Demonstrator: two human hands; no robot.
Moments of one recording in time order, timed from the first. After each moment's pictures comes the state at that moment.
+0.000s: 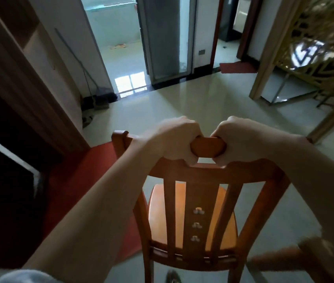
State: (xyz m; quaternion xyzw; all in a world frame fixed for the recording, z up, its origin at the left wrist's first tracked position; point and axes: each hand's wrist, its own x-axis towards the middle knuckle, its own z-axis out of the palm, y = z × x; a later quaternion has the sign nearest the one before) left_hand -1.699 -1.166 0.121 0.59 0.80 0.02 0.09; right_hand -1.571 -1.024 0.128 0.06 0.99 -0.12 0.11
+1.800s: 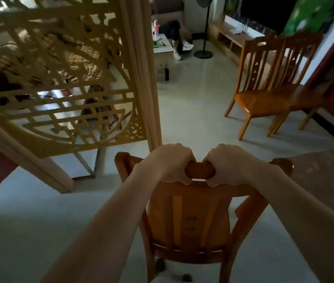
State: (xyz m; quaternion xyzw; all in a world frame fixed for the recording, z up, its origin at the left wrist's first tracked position) left_hand -1.705 0.004 0.062 0.96 0.24 -0.05 0.12; right_hand -1.537 -0.085 0.067 0.68 0.72 -0.14 0.05
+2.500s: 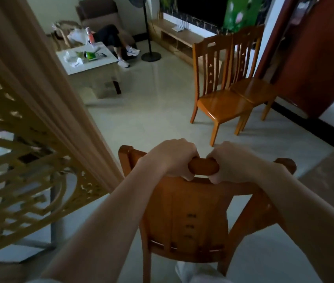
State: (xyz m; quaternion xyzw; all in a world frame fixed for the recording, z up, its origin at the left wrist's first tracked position) left_hand -1.445 0.262 0.045 0.99 0.08 -0.09 0.12; right_hand -1.321 0.121 0.045 0.79 0.59 -0.15 0.02
